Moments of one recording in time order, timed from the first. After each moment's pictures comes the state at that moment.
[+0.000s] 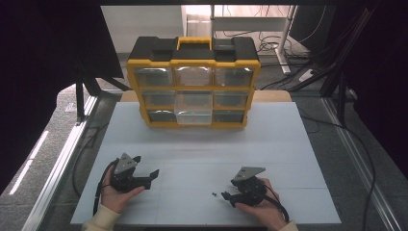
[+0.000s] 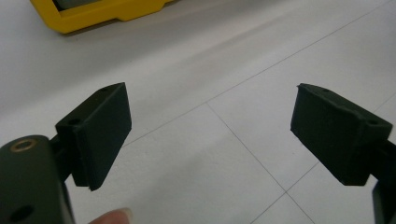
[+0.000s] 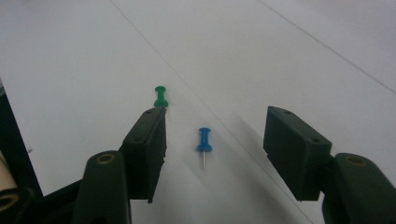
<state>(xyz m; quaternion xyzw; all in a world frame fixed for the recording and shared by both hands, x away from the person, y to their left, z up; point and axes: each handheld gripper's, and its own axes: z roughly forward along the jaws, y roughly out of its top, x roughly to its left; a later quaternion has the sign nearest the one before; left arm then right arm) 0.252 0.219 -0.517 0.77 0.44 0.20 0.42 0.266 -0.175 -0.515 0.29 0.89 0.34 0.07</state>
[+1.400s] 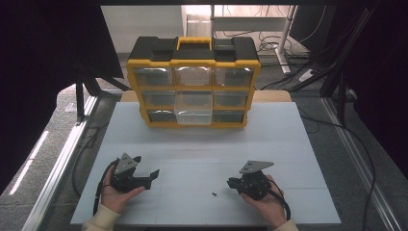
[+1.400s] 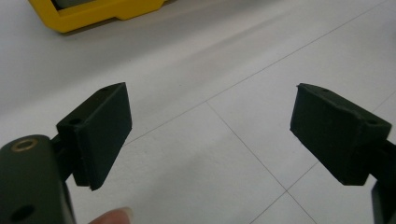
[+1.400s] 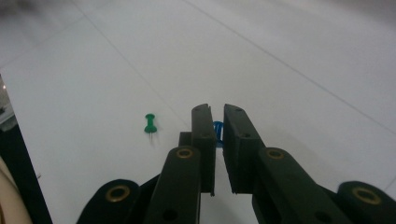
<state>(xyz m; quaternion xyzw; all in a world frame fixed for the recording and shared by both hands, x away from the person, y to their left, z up) 0.252 0.219 -0.518 0.77 0.44 0.20 0.41 0.277 -0.188 -0.500 0.32 0.87 0.38 0.07</state>
